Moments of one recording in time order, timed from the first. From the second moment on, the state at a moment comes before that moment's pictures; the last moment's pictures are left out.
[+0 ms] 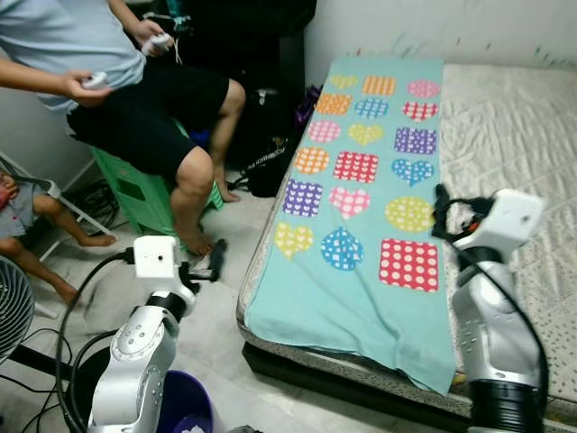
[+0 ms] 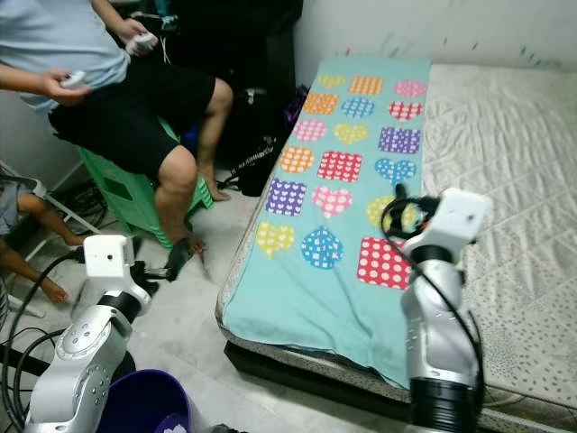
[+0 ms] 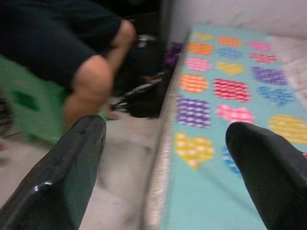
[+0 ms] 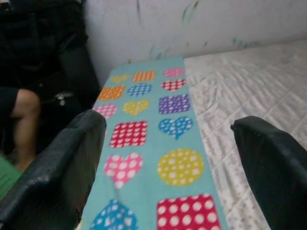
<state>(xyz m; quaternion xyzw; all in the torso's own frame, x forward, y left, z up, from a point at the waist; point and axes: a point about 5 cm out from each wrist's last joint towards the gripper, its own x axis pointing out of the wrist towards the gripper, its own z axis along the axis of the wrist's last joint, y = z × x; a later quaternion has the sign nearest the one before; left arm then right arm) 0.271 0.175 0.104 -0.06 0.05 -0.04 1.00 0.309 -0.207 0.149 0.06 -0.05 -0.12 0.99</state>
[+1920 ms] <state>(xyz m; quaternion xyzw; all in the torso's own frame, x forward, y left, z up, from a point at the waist) 0.269 0.219 0.072 -0.10 0.07 0.09 0.99 0.334 -0.138 0.103 0.01 -0.01 0.04 1.00</state>
